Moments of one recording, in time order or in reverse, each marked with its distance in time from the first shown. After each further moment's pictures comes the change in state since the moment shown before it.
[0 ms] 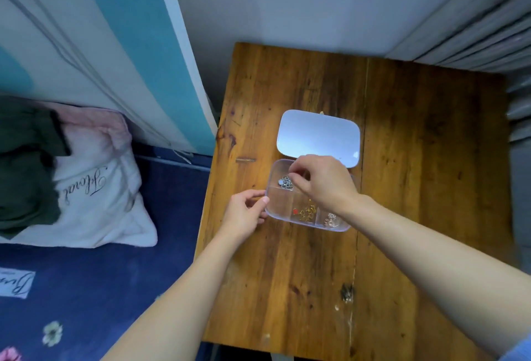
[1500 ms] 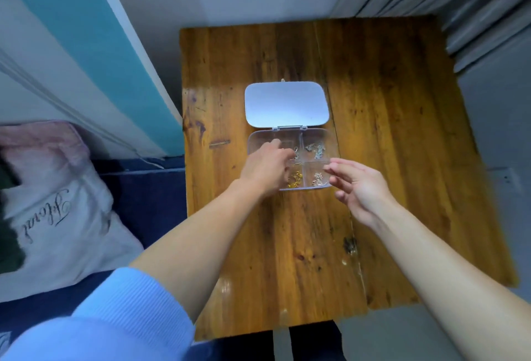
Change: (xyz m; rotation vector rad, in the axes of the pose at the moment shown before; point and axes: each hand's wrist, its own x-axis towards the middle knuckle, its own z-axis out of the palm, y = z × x) left_hand 0.026 0.035 0.048 1.051 -0.229 0.771; right_hand -0.114 0.023 0.019 1.386 0.439 0.900
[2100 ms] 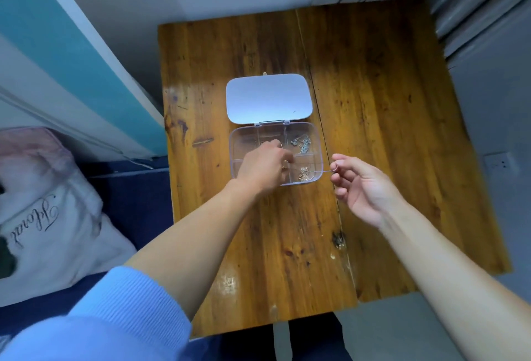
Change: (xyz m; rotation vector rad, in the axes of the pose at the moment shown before) left_hand 0.015 0.019 0.018 -0.010 -0.032 0.057; right_hand -0.004 -0.010 -0.035 0.154 -0.113 0.106
